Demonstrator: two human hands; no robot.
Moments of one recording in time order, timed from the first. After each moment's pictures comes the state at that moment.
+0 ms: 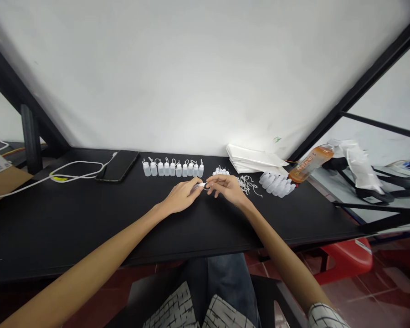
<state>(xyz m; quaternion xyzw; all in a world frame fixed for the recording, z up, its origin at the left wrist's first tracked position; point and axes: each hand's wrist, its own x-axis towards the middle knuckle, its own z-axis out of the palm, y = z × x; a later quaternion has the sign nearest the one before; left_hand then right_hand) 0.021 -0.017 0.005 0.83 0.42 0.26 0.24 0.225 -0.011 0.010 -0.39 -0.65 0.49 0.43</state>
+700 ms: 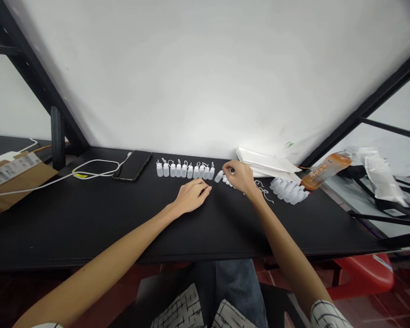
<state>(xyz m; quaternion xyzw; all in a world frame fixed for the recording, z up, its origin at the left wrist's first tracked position) 0.022 -0.013 -0.001 0.83 0.47 0.26 0.15 0.220 0.026 0.044 -0.55 -0.78 -0.03 0.30</state>
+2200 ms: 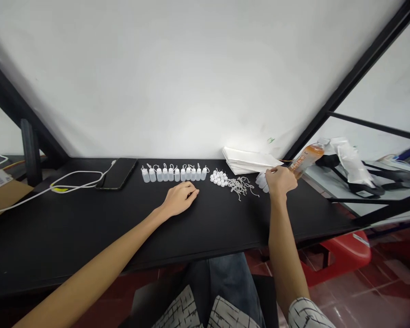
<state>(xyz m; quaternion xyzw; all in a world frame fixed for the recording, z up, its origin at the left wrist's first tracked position) 0.019 -0.012 0.000 0.85 0.45 0.23 0.14 0.348 -0.002 0.047 -0.88 -0.36 -0.15 0.26</state>
